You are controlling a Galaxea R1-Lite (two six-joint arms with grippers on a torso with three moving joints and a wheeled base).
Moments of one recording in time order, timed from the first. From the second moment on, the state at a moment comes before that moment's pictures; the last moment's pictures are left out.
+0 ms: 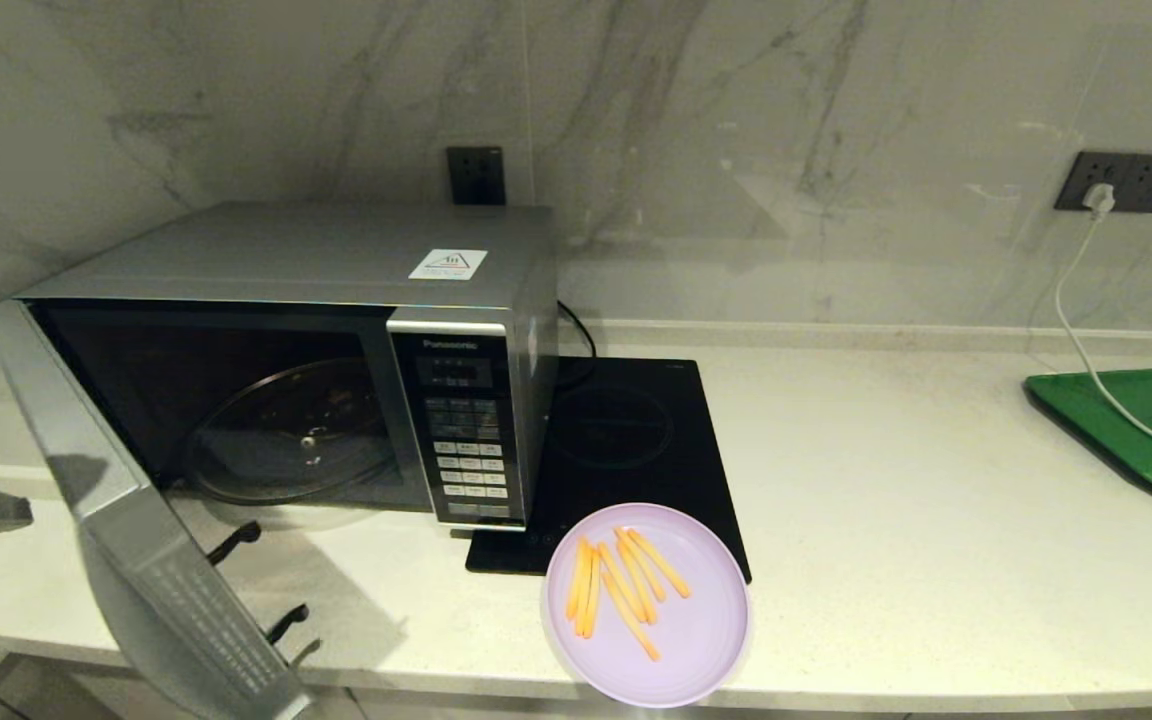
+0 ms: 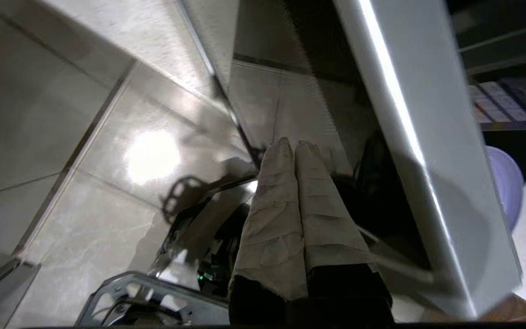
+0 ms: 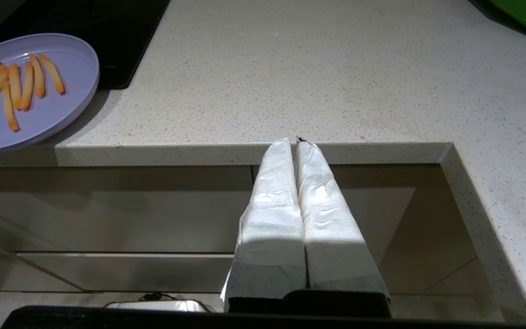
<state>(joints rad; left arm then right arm) 0.06 1.22 -1.25 0.83 0.04 -0.52 0.00 0.00 -0.11 0.26 -0.05 0.09</state>
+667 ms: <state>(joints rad) -0.36 1.32 -1.22 0.64 0.22 -0.70 0.00 0.00 -0.11 0.26 -0.05 0.09</state>
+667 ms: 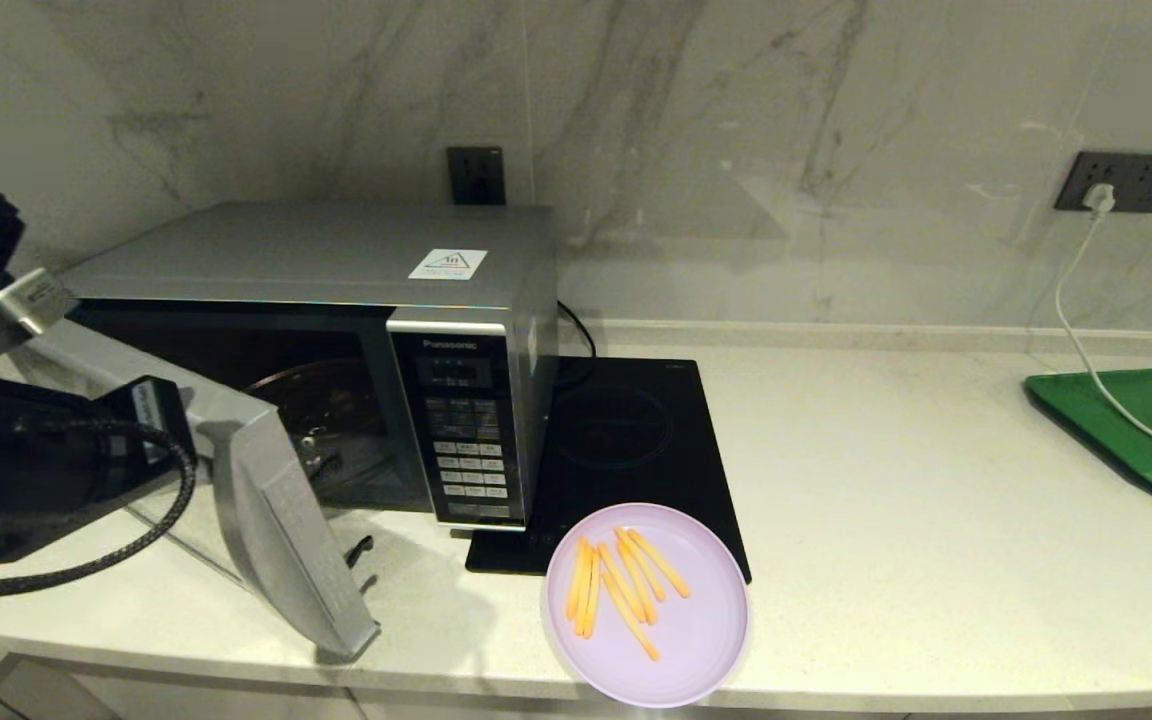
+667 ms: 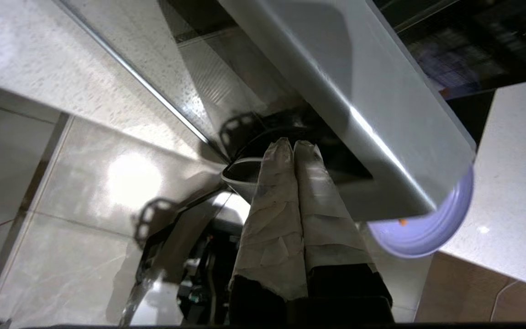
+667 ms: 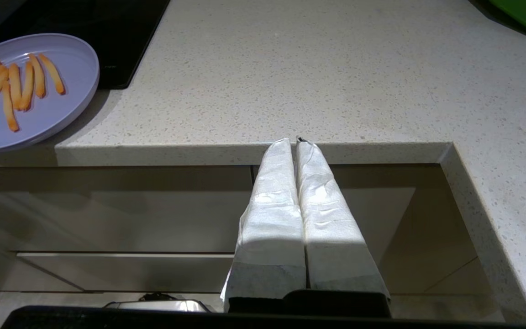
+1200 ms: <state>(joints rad) -0.51 1.42 -1.22 0.53 0.36 -0.74 0.00 0.00 -0.11 0.26 -0.05 0.09</state>
